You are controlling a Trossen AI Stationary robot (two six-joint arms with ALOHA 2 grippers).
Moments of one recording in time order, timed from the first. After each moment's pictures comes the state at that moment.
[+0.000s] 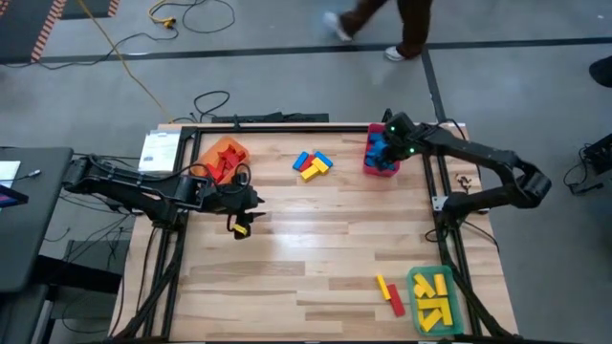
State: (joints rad) left arm -0.13 1.08 0.81 -0.46 -0.29 -0.10; right arm -0.77 1.27 0.81 -0.62 0.04 0.21
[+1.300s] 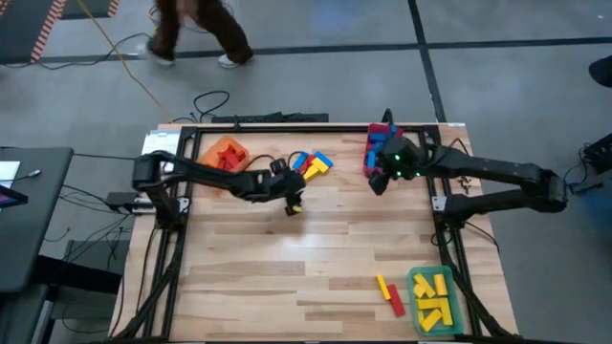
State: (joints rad) left arm 0.10 1.71 0.99 -0.07 -0.44 0.05; right arm -0.41 1.07 0.78 -0.58 0.08 0.30
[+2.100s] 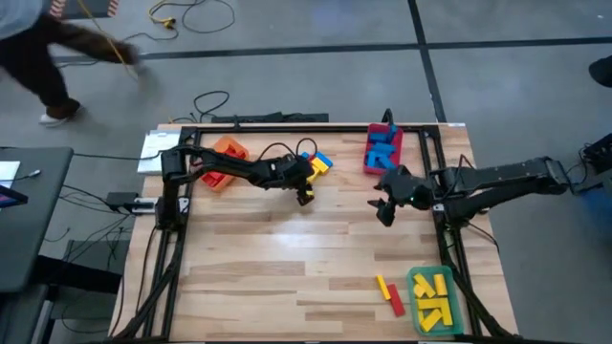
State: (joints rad) left arm 0.27 1.97 1.15 -0.02 -0.24 -0.09; right arm 0.07 0.95 0.78 -0.66 0.31 0.48
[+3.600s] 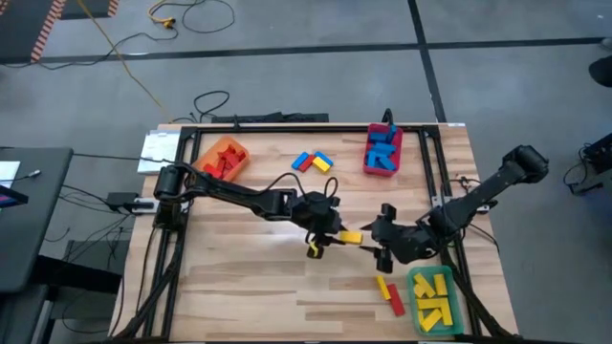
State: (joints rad) left arm -0.08 1.96 1.39 0.08 0.17 0.19; right arm 0.57 1.19 0.78 -0.45 0.53 0.55
